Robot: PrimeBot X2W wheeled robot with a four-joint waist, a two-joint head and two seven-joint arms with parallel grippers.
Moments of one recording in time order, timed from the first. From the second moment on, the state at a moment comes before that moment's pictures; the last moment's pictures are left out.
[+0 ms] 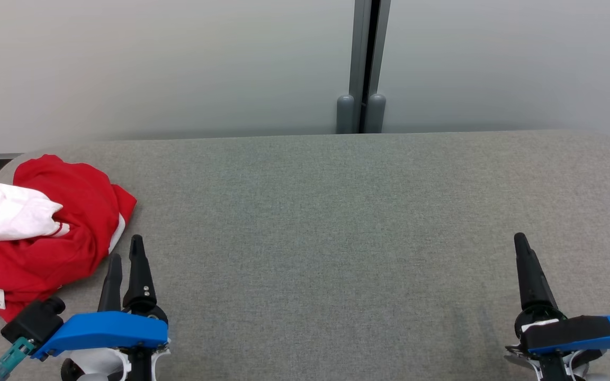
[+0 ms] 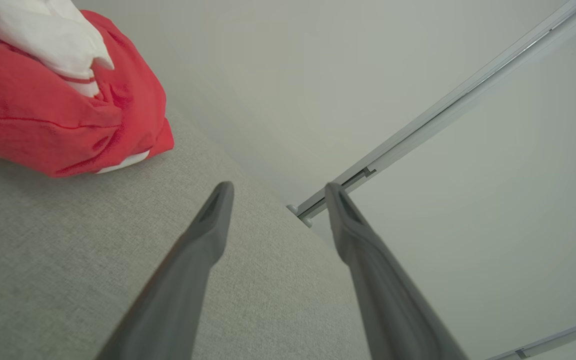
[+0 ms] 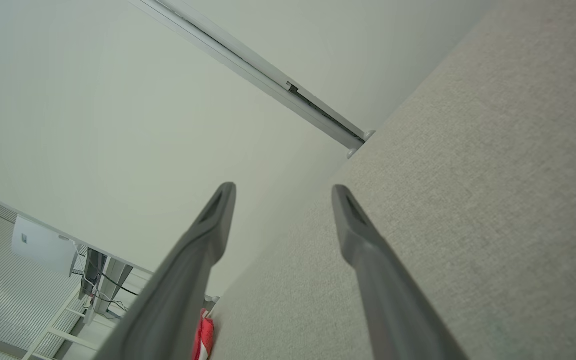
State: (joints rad) left arm -0.06 0.04 -0.01 0.16 -0.89 -0.02 -0.07; right arm -0.06 -0.04 -0.04 0.16 1.04 0.13 -0.07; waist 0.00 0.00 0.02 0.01
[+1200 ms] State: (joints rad) left arm -0.07 0.05 -0.07 0.19 -0.42 0.04 -0.17; right arm -0.03 -0.04 -0.01 0.13 0.59 0.13 -0.17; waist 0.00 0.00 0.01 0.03
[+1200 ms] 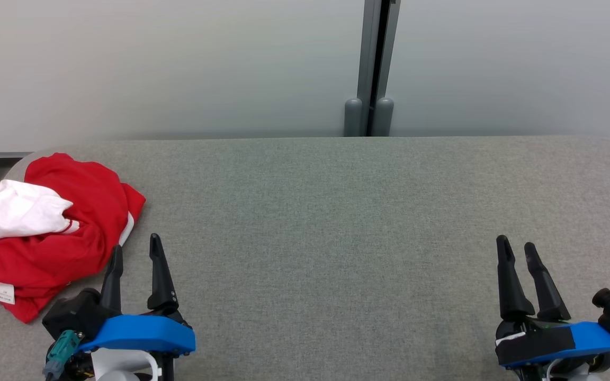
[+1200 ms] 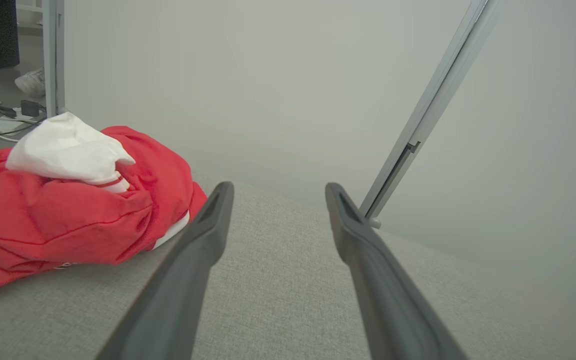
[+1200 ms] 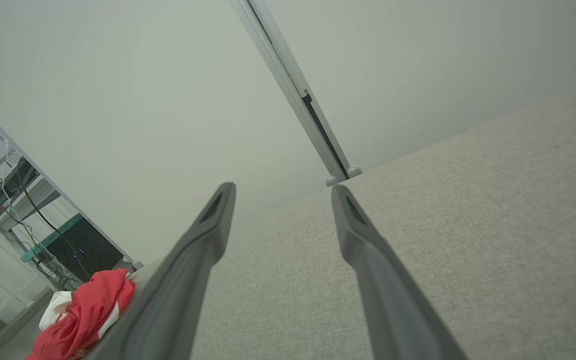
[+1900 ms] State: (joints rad) left arm -0.08 0.05 -0.09 0.23 -0.23 0.07 -0.22; right arm -0.03 -0.05 0.00 0.12 0.38 0.13 -0.22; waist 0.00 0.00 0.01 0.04
